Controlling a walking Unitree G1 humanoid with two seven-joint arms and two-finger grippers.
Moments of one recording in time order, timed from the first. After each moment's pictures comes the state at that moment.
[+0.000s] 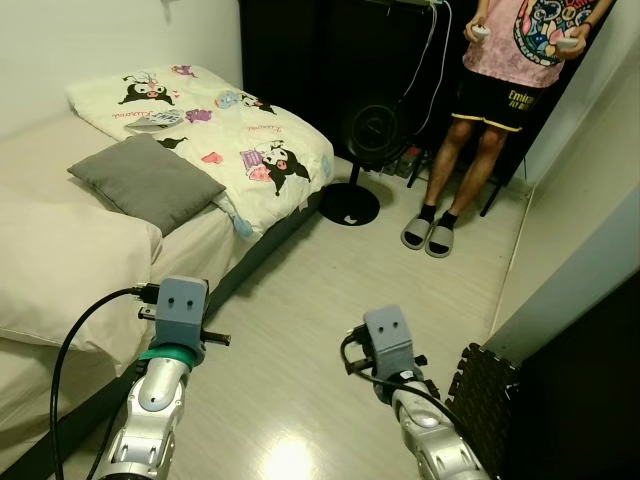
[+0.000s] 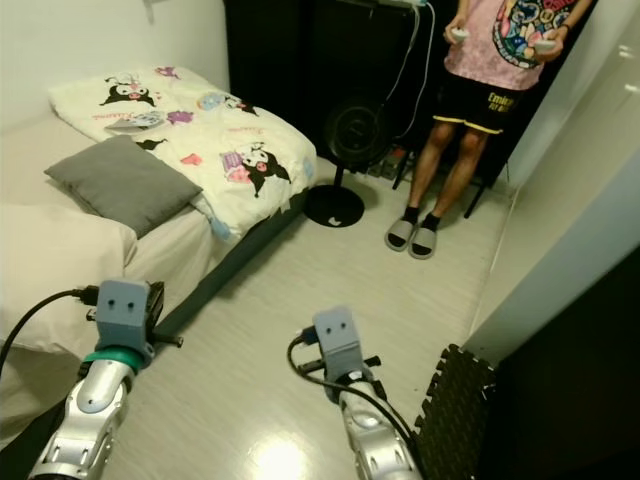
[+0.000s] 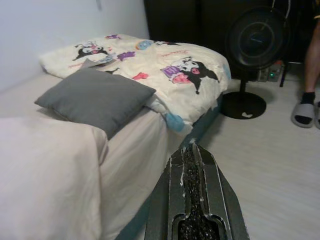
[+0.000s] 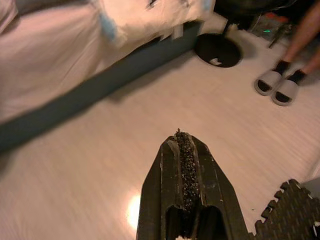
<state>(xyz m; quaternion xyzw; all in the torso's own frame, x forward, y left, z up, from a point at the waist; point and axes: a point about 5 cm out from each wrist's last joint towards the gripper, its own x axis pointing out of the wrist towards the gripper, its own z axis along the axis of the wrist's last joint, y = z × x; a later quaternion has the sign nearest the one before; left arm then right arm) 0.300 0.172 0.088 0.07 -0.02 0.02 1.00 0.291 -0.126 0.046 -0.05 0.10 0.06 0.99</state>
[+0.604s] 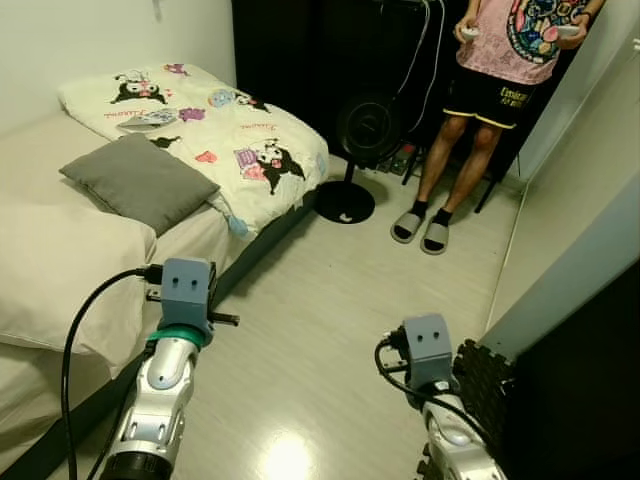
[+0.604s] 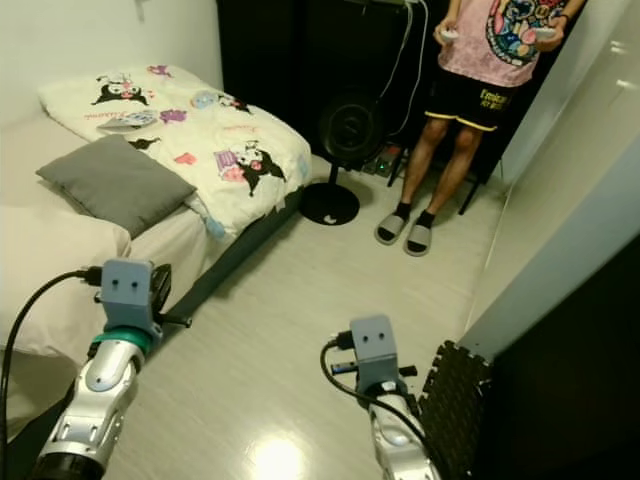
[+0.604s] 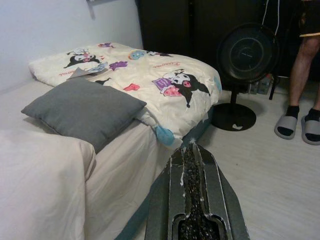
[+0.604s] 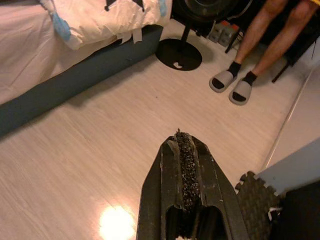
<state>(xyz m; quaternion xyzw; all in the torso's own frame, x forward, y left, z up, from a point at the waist) 0.312 0.171 0.109 0.06 -0.04 0.02 1.00 0.277 -0.155 0.039 -0.09 0.08 0.02 0.99</state>
